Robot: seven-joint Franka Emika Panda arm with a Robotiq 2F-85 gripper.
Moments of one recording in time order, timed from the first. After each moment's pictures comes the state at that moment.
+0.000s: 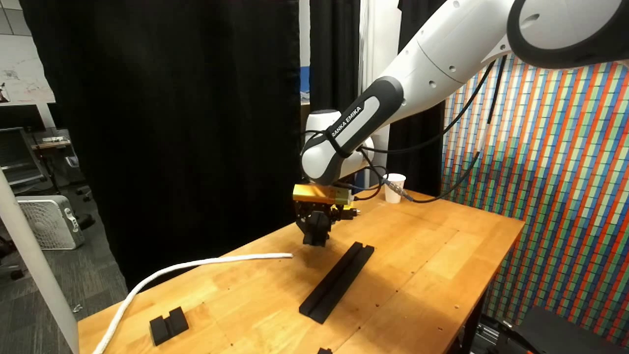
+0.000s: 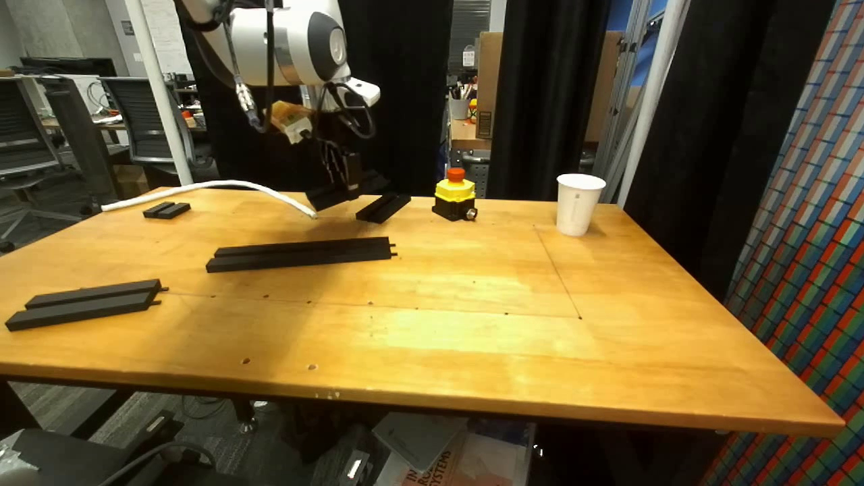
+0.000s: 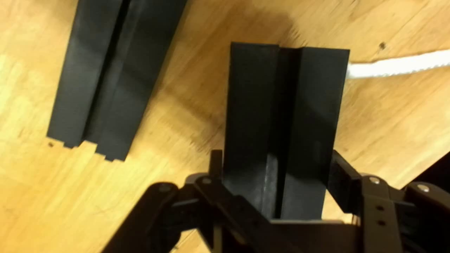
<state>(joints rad) 0.22 0.43 -0.05 -1.90 -0.04 2.48 0.90</state>
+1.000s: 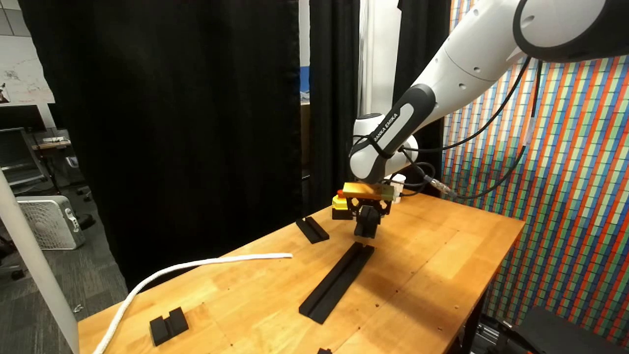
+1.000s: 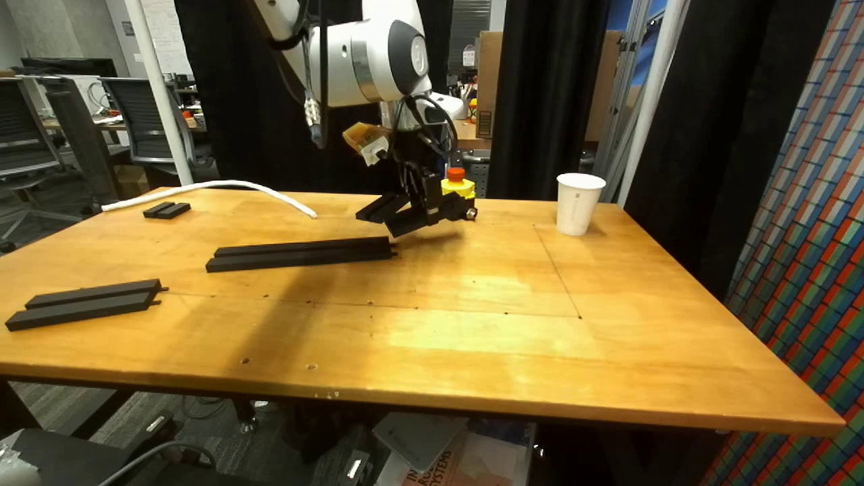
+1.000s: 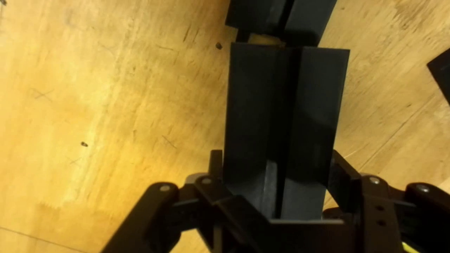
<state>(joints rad) 0.11 0.39 -0.19 -2.03 -0.12 2.53 0.93</state>
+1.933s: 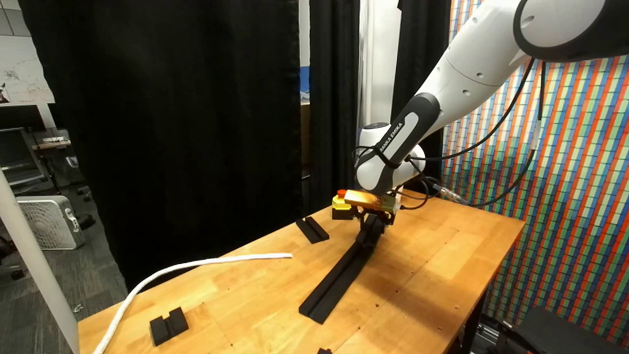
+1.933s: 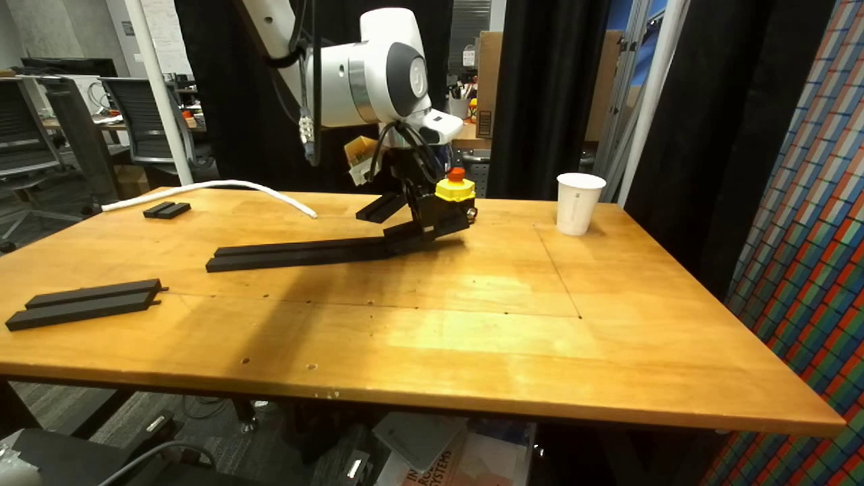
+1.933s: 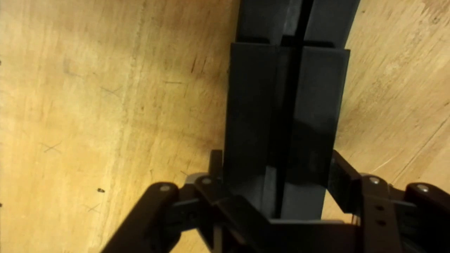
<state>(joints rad) 0.11 0.39 -0.19 -2.11 -0.12 2.62 1.07</state>
